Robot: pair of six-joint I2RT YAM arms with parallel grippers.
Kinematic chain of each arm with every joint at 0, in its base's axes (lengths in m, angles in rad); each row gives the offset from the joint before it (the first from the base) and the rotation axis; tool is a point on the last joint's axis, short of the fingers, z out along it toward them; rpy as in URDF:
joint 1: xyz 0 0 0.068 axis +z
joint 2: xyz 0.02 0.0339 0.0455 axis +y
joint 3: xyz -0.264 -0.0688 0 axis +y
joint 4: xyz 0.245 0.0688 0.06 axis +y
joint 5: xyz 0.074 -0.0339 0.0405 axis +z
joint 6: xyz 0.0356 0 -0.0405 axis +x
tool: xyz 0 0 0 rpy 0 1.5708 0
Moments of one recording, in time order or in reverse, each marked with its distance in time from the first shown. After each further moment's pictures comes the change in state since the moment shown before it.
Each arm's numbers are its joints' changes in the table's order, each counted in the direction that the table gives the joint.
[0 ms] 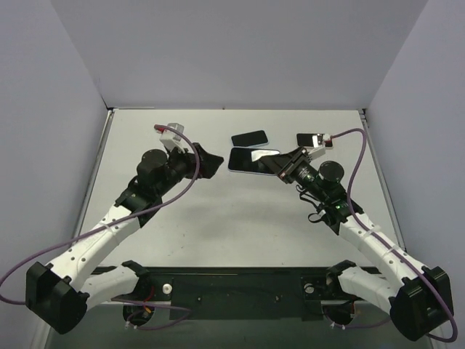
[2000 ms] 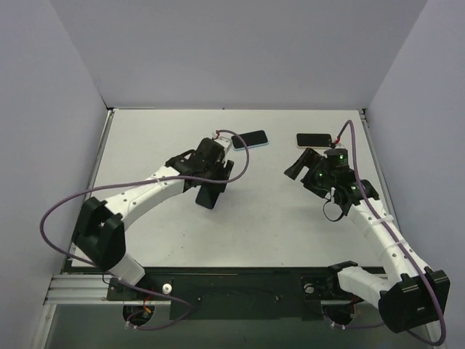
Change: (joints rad) left arm -0.082 0.599 -0.378 0.599 0.214 0.263; right arm -0.185 0.009 -0.205 0.819 -0.259 -0.370
